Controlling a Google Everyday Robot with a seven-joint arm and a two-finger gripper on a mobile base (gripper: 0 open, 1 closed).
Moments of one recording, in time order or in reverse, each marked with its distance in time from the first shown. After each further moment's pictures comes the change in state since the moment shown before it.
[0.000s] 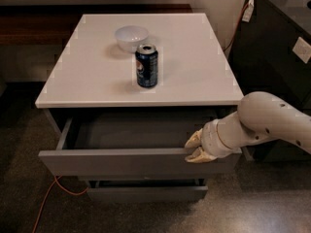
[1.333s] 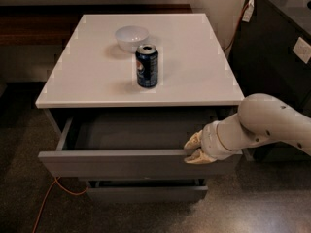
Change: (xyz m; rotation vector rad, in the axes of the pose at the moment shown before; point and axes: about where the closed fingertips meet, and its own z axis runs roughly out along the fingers) arm -0.002 0.006 0.000 -0.005 -0.010 0.002
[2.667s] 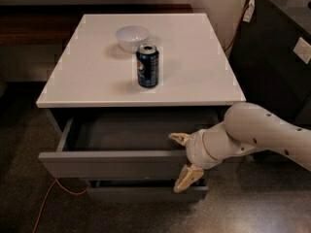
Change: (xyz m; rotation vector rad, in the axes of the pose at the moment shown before) arm -0.038 0.024 0.026 -0.044 -0.076 0.031
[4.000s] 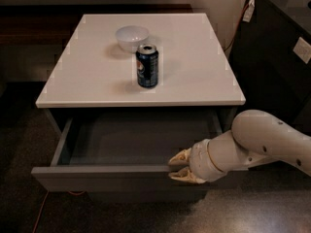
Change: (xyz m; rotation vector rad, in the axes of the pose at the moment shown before) arm -0.018 0.040 -0.007 -0.073 -0.072 0.052
